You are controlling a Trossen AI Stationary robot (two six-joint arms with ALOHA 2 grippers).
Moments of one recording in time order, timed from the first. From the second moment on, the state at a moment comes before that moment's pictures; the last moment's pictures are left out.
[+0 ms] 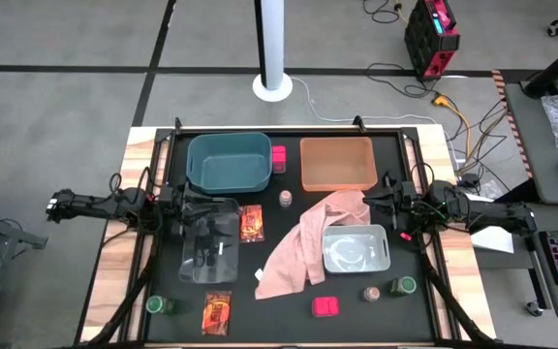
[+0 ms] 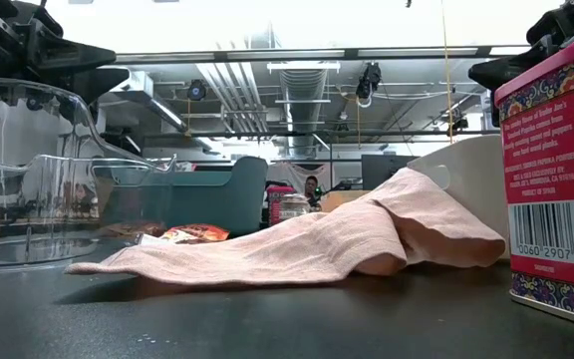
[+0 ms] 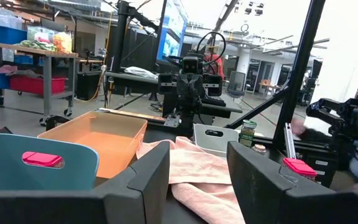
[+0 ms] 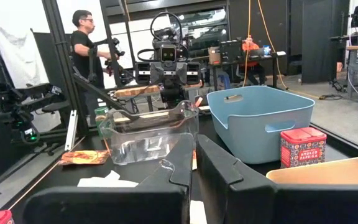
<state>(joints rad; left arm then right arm) -0.13 0.01 0.01 0.13 -0.20 -0.14 -0.11 0.02 0.01 0.11 -0.10 0.14</state>
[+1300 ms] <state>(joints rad) -0.13 0.01 0.01 0.15 -0.20 -0.27 -0.11 0.02 0.01 0.11 -0.10 0.14</state>
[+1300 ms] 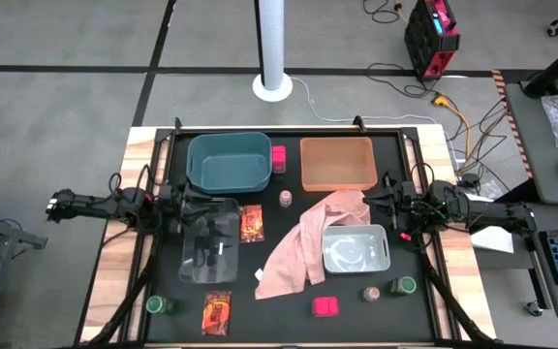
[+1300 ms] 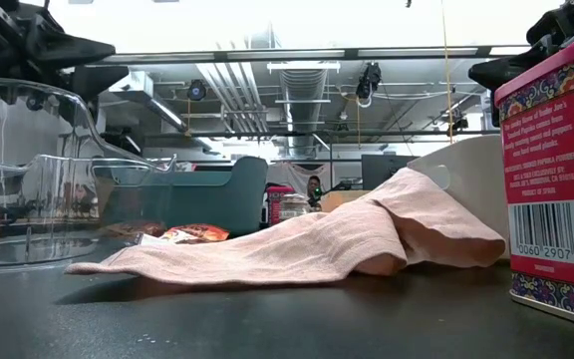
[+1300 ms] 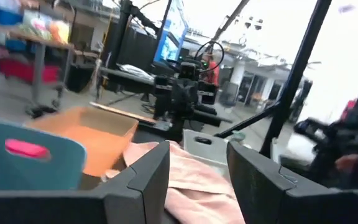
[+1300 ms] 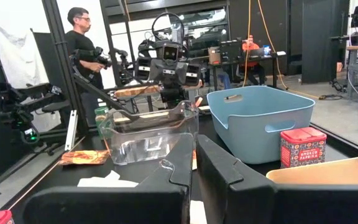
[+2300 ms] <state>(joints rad) -0.13 0.11 0.06 0.51 -0.29 -0.38 -0.11 0.02 0.01 0.16 -0.02 0.25</state>
